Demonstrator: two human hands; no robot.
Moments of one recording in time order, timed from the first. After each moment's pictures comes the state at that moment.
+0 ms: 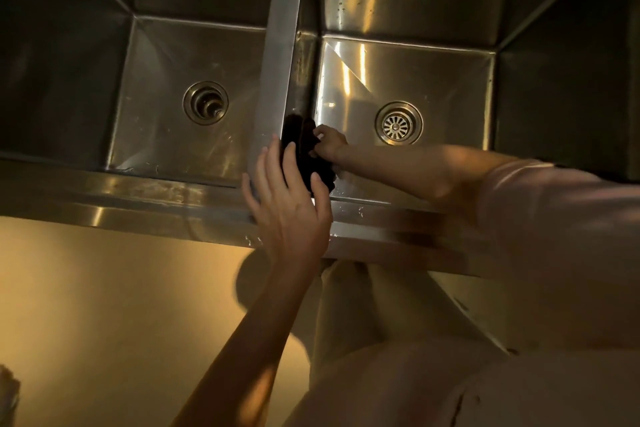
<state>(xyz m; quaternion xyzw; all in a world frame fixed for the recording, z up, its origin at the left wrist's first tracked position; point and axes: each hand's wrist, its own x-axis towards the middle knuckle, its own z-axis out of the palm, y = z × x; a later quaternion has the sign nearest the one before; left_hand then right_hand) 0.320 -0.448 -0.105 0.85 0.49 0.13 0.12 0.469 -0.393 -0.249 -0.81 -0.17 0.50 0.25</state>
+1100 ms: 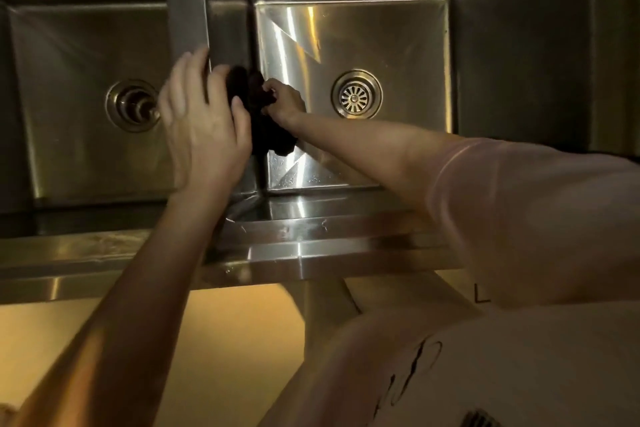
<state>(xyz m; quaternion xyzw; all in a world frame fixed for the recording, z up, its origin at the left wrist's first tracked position) 0.384 -0.334 -0.105 0.93 0.33 0.10 0.11 0.511 -0.361 -0.264 -0.85 -0.17 0.42 0.29</state>
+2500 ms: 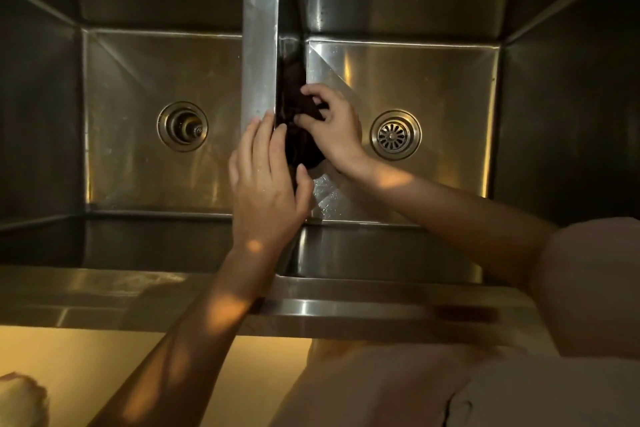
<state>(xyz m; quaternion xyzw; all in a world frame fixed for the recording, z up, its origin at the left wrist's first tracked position) 0.388 -0.336 -0.096 0.93 0.33 0.08 0.14 0.525 -0.353 -0.174 -0.79 -0.15 0.34 0.48</state>
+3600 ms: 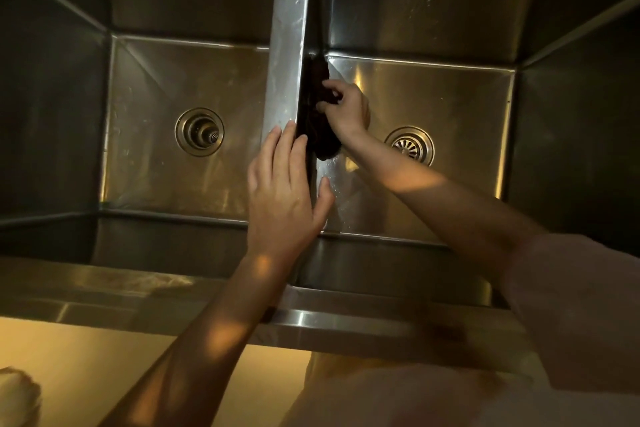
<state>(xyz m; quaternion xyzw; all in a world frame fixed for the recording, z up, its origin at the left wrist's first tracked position) 0.387 -0.335 -0.101 0.93 0.33 0.10 0.13 0.560 -0.310 -0.221 -0.85 -0.12 0.31 0.40</state>
